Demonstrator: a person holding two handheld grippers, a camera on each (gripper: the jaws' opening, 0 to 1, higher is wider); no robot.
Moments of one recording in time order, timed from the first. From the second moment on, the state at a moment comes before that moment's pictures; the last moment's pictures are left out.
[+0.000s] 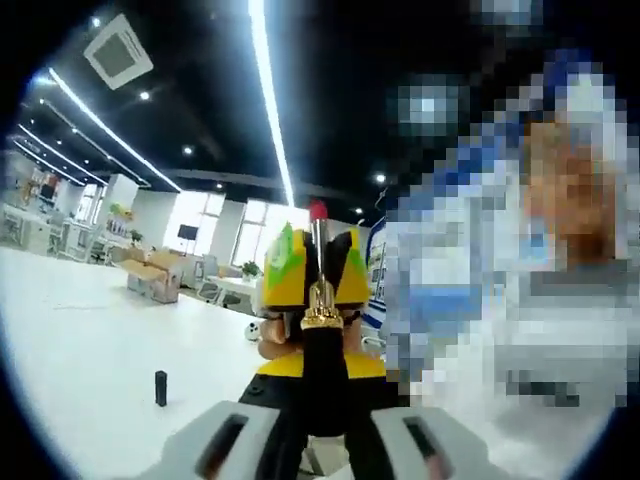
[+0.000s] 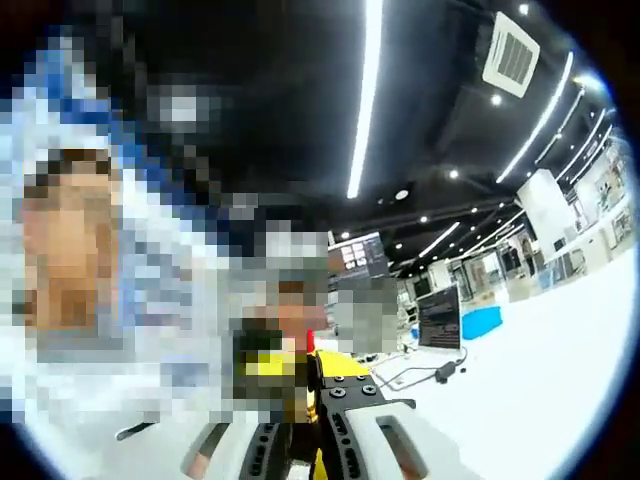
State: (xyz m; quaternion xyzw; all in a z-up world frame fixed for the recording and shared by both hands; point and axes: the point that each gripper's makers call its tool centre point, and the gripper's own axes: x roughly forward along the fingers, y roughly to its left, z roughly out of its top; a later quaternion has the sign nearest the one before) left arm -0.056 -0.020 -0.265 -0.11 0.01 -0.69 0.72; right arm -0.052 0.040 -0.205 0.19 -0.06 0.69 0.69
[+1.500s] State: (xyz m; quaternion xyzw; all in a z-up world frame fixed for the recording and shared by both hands) left arm -0.072 -0.031 -0.247 -0.24 0.04 -0.73 0.64; right arm -0.065 0.027 -0.194 0.23 -0.05 0.73 0.64
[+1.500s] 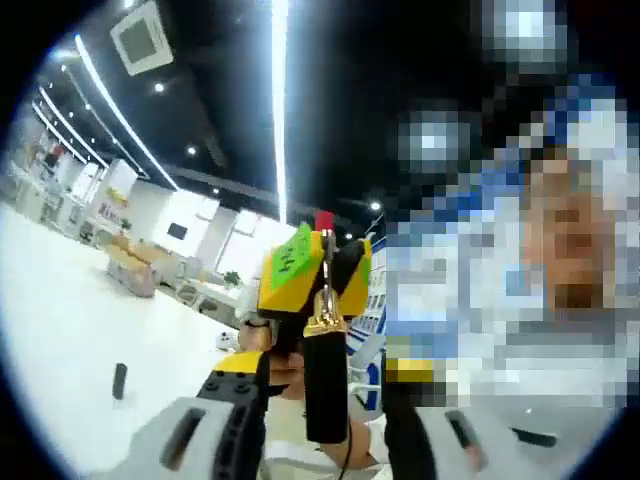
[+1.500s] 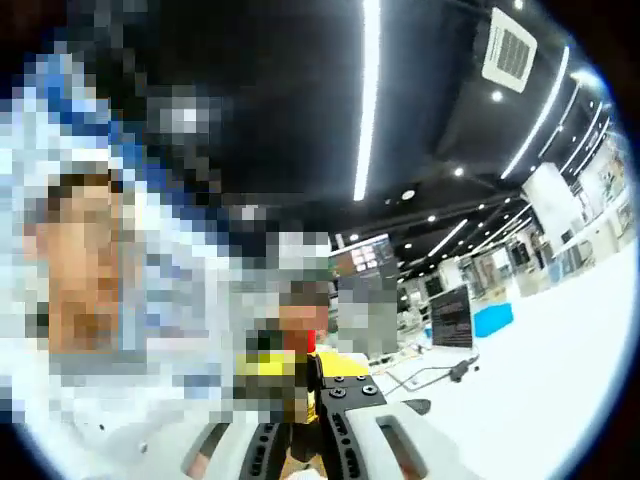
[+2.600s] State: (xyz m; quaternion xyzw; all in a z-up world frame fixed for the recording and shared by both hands) left arm -0.038 -0.028 -0.271 -0.03 -0.01 -0.61 0.79; right arm -0.053 0.040 -0.214 0.09 -0.07 0.67 0.74
